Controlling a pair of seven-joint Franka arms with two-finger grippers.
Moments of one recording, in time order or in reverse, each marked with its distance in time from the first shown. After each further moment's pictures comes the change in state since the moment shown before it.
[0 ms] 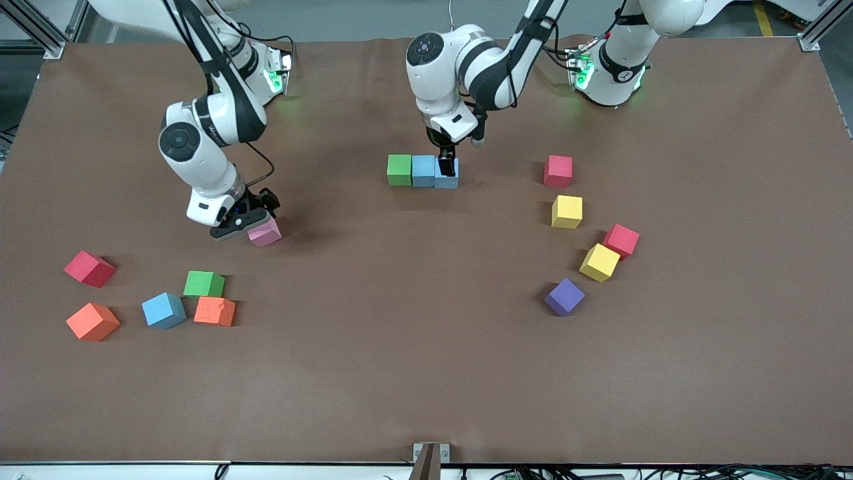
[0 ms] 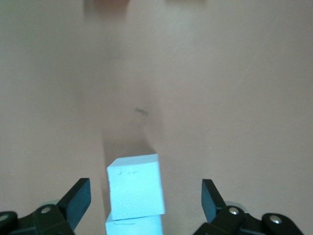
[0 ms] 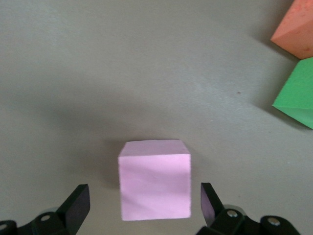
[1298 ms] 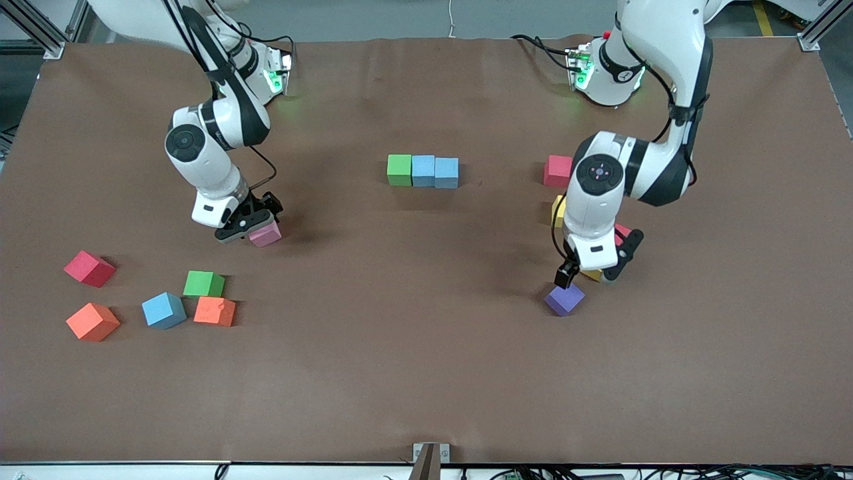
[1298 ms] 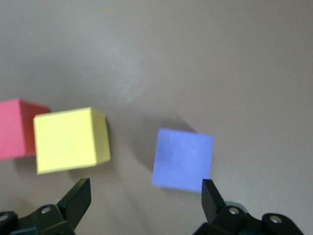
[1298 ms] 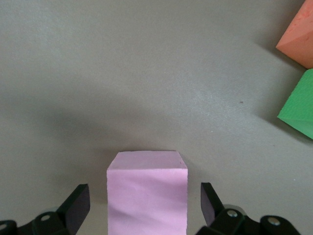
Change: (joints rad) left arm 0.655 0.157 -0.008 0.083 0.054 0.273 1.115; right arm -0.014 0.062 -0.009 -0.019 -0.004 0.129 -0.049
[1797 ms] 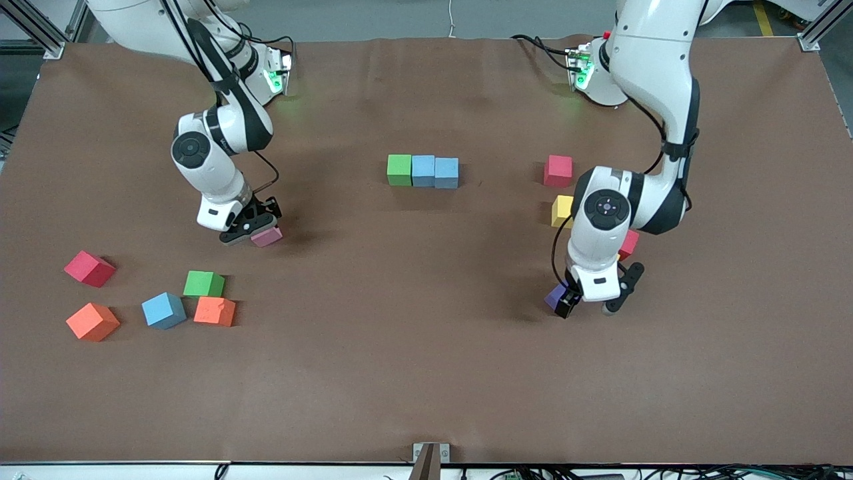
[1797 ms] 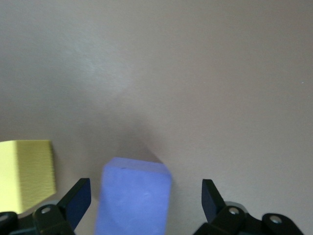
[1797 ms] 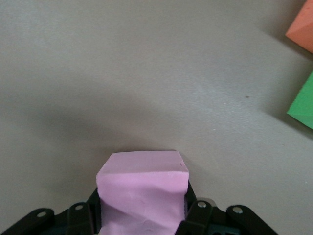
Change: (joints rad) left arm 0.053 0.174 -0.019 0.154 -0.161 0.077 0.081; right arm -0.017 0.043 -0.001 0.004 0.000 0.033 -0.002
